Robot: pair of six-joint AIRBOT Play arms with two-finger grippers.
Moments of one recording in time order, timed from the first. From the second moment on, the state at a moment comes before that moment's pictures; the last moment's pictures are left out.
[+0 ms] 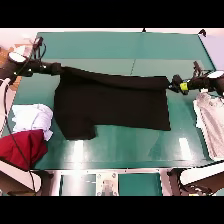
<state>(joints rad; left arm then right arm) 0.14 -1.78 1.57 0.78 -0.96 -0.94 -0.36 -1.69 1.29 -0.84 1.02 1.33</state>
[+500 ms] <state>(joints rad) 0.15 -1.78 1.50 0.81 -1.02 -0.95 -0.35 -1.66 1.20 -0.87 1.03 1.33</state>
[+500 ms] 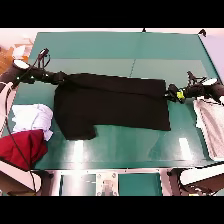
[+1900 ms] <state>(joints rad) 0.23 -1.10 0.48 0.83 -1.01 -1.44 -0.44 -0.85 0.16 -0.56 0.75 1.35</state>
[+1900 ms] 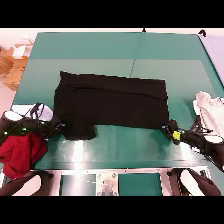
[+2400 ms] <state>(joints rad) 0.20 -1.10 0.42 0.74 -0.90 -1.40 -0.33 -0.92 0.15 -0.45 0.58 1.33</state>
